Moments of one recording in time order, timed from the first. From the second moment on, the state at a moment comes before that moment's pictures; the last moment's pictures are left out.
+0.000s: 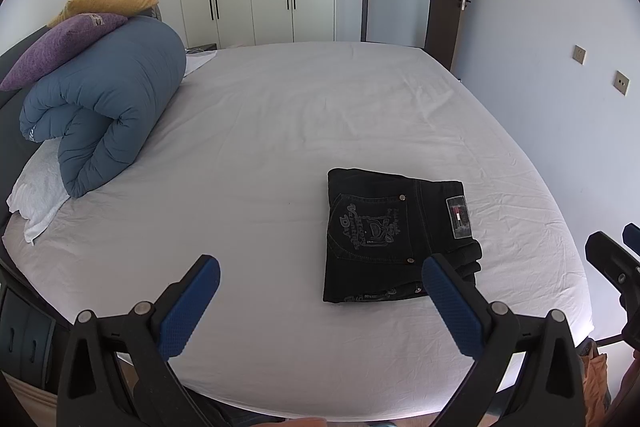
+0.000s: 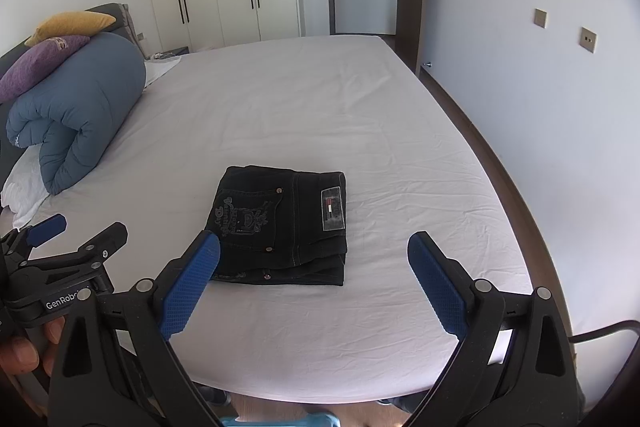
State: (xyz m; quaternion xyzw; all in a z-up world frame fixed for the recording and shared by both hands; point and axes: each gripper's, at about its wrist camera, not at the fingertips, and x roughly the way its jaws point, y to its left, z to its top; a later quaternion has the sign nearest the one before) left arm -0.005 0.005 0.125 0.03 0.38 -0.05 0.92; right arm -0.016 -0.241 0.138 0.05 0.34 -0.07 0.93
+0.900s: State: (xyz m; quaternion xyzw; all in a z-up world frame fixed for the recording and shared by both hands) left arm -0.007 0.009 0.121 0.03 0.38 -0.04 0.92; right arm -0.017 -0.239 0.138 0.05 0.35 -0.07 0.93
